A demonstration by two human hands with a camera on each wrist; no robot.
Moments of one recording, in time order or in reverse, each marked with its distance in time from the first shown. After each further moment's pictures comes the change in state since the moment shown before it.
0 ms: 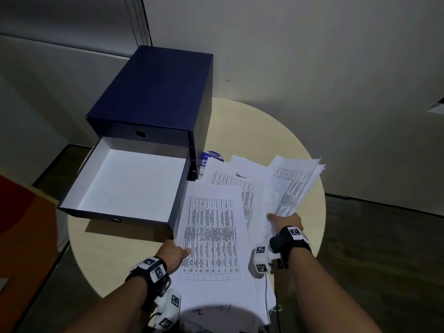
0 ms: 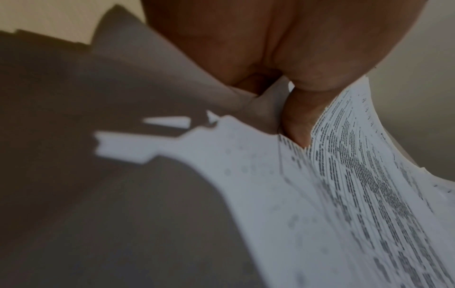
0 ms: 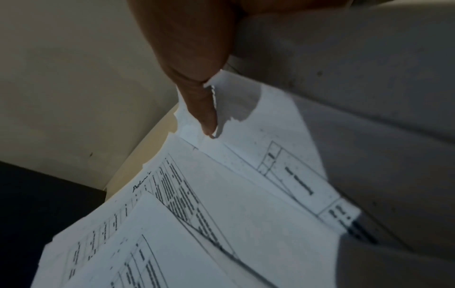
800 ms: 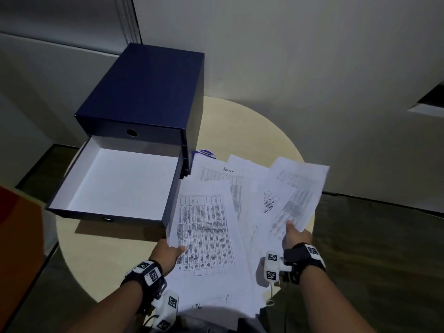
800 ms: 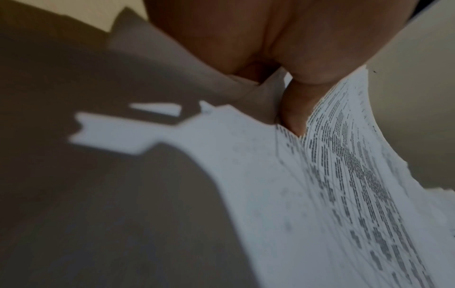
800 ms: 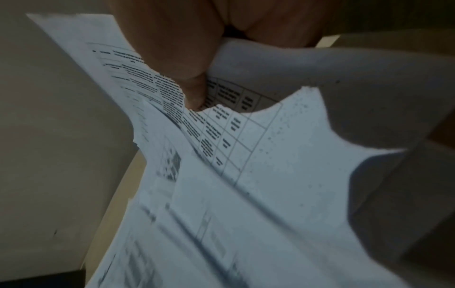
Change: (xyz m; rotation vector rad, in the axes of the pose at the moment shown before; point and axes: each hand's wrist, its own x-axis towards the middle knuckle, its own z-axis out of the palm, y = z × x) left_hand 0.006 -0.013 0.008 -0.172 0.033 0.079; right_hand 0.004 0.051 -0.037 0.241 0.036 0.028
